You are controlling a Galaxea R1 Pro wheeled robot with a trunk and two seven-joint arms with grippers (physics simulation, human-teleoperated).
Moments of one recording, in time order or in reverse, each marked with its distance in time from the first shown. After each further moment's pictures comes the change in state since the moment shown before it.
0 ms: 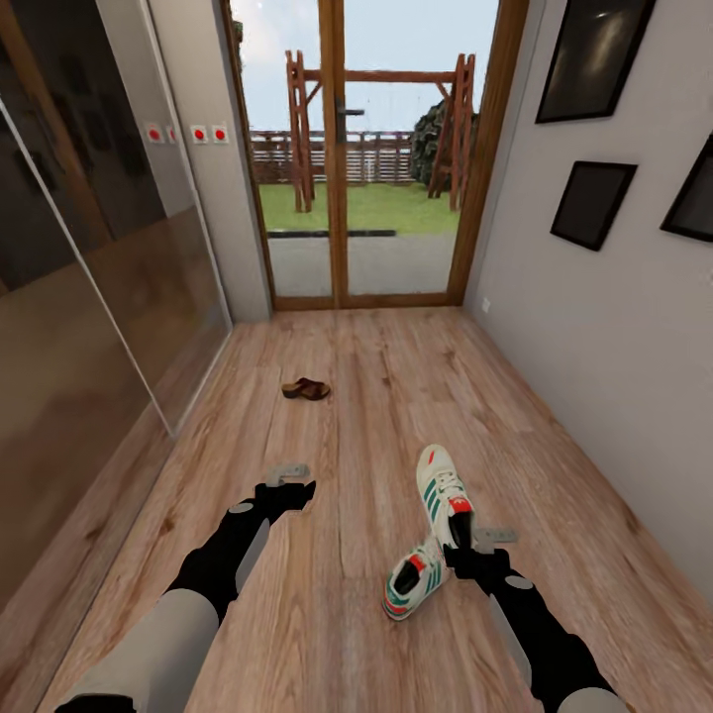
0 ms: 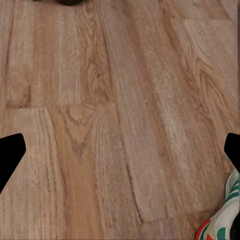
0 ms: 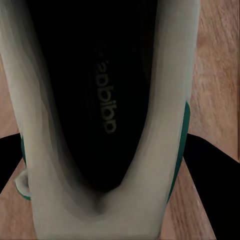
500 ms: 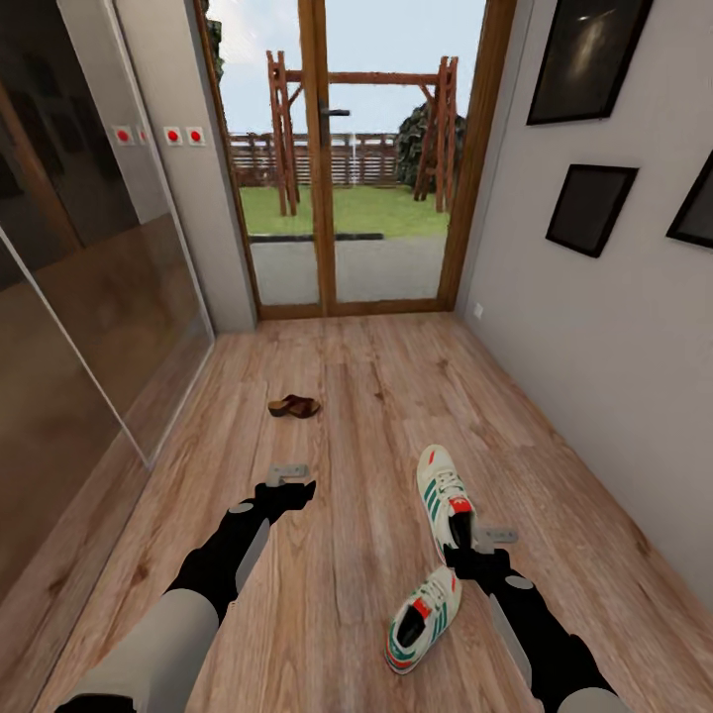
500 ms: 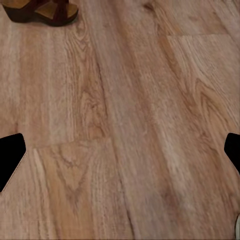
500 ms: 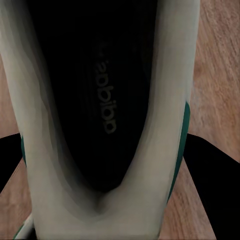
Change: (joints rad) left arm 0.000 0.000 0.000 0.000 0.000 0.000 0.000; right arm 0.000 0.000 -0.001 0.000 -0.001 0.000 0.000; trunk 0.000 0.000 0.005
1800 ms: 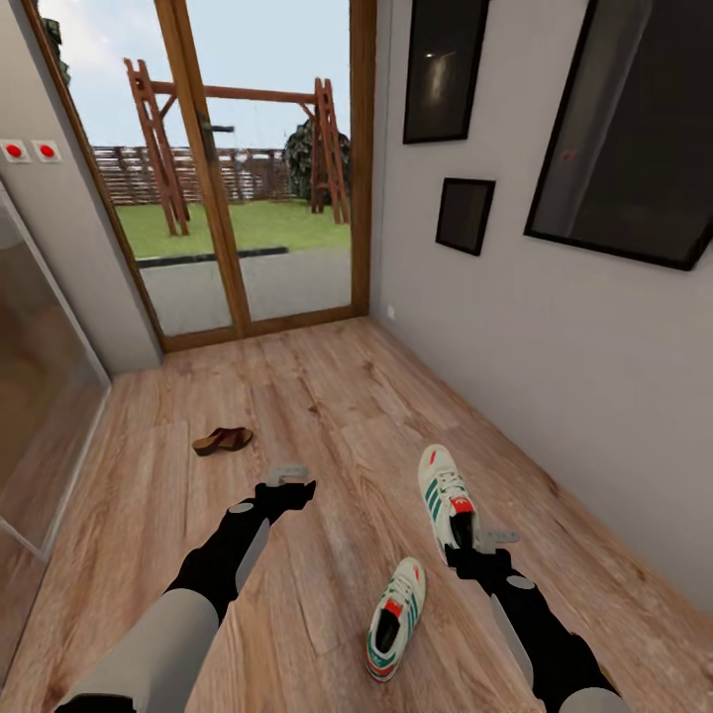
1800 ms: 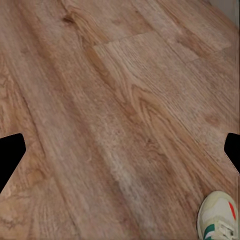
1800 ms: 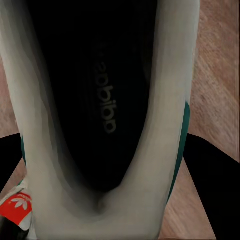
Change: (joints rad) left arm 0.000 0.000 -0.001 -0.001 -0.001 0.000 0.000; right arm 0.000 -0.005 0.000 0.000 -0.001 0.000 0.000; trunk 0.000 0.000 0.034
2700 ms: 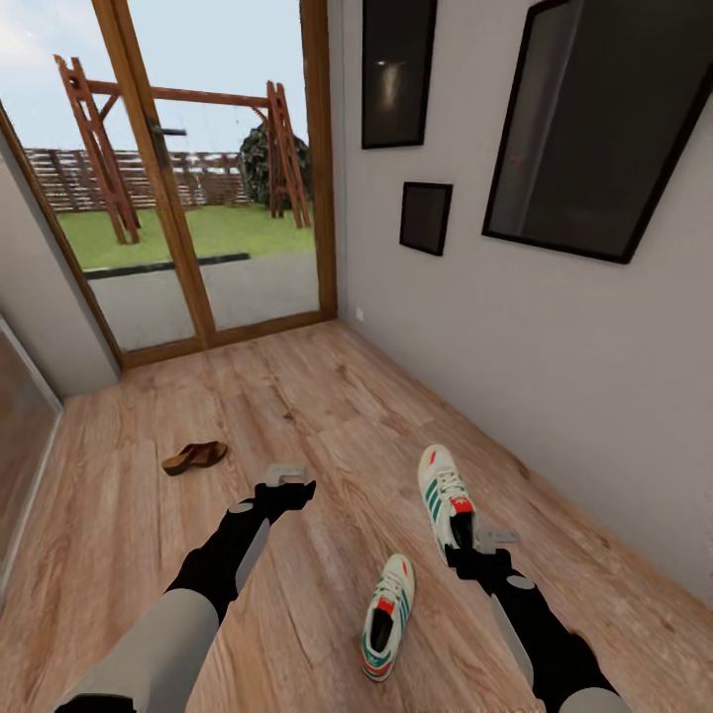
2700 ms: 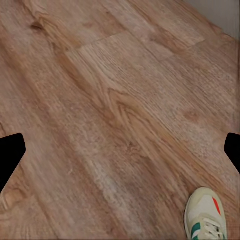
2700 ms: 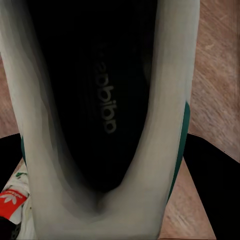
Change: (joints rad) left arm 0.000 0.000 0.000 0.000 0.000 0.000 0.000; right arm 0.000 0.000 0.000 0.000 0.000 0.001 0.000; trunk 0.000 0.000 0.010
